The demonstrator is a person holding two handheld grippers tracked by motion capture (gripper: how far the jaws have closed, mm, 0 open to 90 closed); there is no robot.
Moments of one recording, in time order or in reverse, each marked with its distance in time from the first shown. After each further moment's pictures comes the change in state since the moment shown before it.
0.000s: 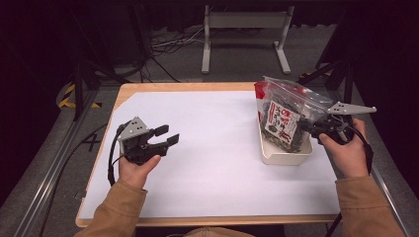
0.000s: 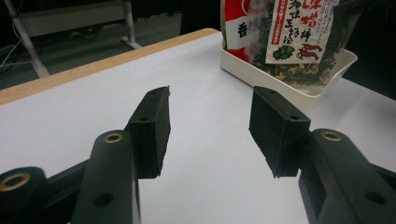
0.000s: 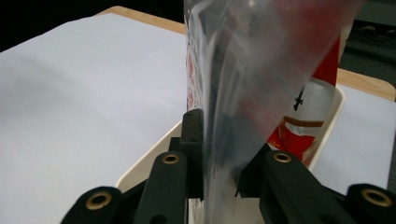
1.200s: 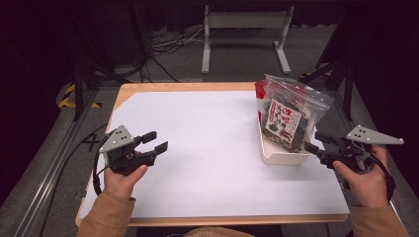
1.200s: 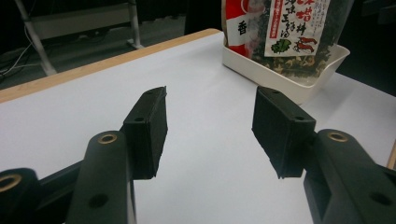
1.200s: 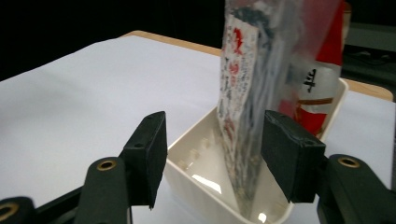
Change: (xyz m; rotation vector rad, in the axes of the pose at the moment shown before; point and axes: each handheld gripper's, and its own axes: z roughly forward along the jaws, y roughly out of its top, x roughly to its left) left arm -0.003 -0.015 -0.038 -0.012 0.018 0.007; right arm 0.035 -0.039 -0.049 -0.125 0.010 -0.002
